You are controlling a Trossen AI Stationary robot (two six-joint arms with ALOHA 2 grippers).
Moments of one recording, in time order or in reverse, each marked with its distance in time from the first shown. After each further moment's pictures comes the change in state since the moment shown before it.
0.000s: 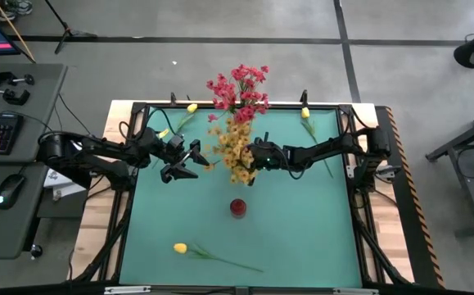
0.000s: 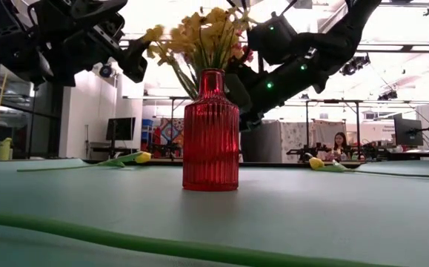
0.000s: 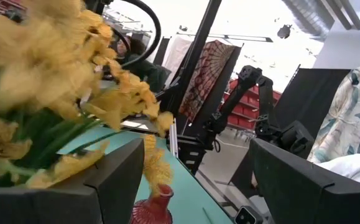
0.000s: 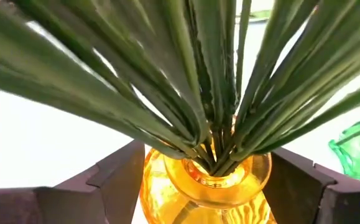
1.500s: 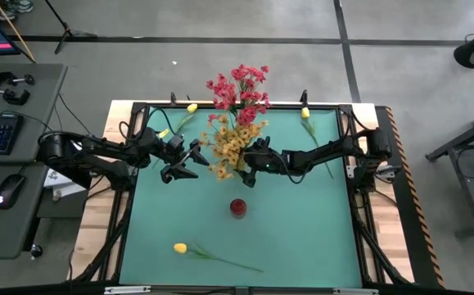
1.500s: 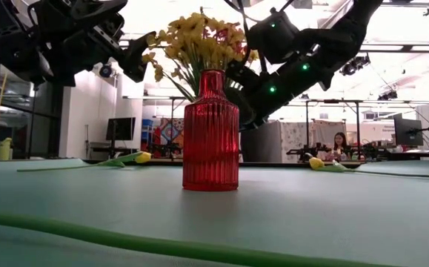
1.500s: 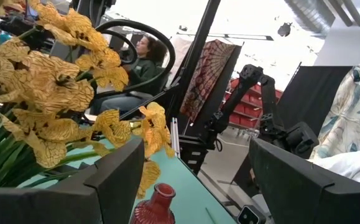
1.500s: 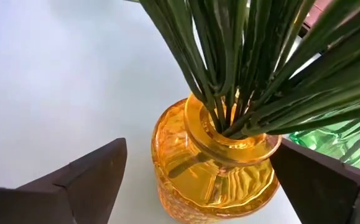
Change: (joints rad) left arm 0.000 0.000 0.000 -0.001 -0.001 0.019; right arm 0.053 0.000 0.000 -0.059 0.171 -0.095
